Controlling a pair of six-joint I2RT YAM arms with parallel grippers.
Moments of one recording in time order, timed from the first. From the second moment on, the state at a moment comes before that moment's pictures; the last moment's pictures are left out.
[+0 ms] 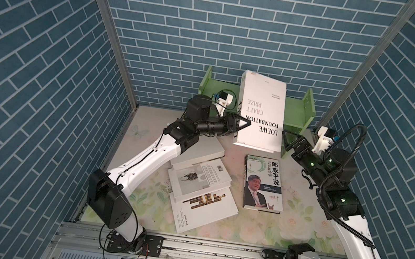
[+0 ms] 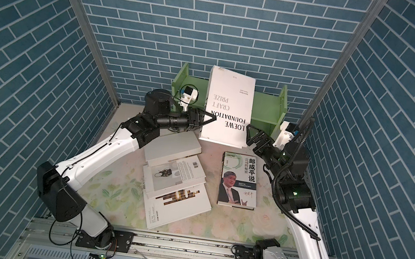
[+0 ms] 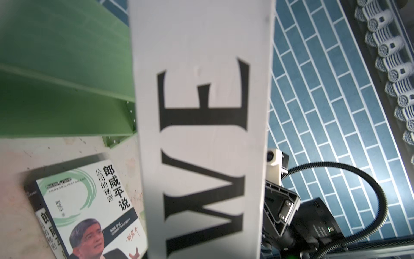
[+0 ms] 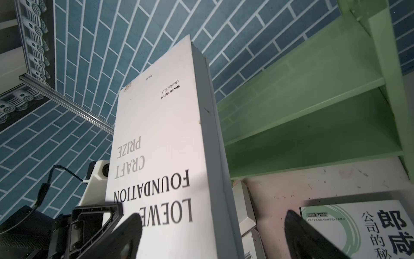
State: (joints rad) left arm -0.59 1.59 1.59 -0.10 0.59 -0.97; right arm 0.29 0.91 1.07 -0.25 -0.18 0.78
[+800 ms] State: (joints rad) left arm -0.59 1.92 1.67 0.29 -0.14 -1.25; right arm 0.28 1.40 1.34 0.02 -0.23 0.78
